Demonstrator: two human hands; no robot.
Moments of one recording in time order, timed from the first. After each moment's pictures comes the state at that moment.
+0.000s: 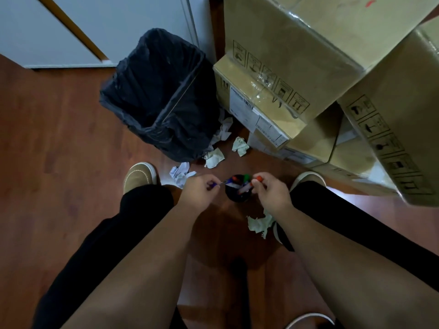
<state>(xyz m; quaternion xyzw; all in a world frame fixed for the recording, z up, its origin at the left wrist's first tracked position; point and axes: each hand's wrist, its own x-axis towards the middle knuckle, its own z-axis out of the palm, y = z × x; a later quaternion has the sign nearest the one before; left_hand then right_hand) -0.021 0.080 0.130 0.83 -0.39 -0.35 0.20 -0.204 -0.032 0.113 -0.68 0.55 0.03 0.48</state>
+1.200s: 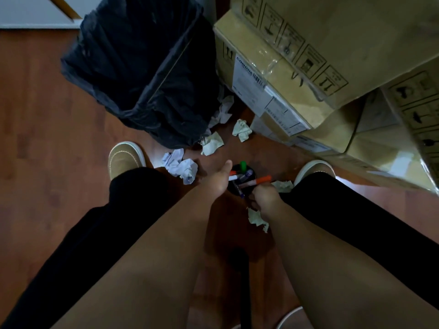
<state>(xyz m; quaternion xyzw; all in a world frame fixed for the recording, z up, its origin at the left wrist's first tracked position) -0.040 0.037 0.048 0.78 -0.06 -0.61 0.14 -0.177 -0.013 0.045 -0.30 0.70 0.11 0.64</state>
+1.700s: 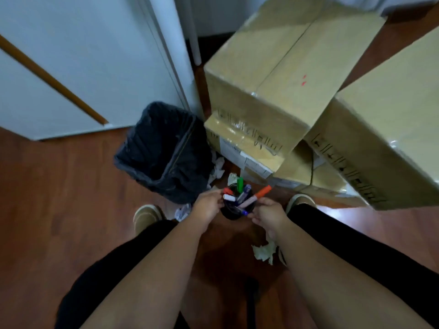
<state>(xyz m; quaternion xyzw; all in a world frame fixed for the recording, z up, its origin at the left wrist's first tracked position) -0.008 0.015 0.195 0.73 -0.07 -0.59 0.34 -0.172 -0.037 0.184 -0.26 0.66 -0.08 0.70</state>
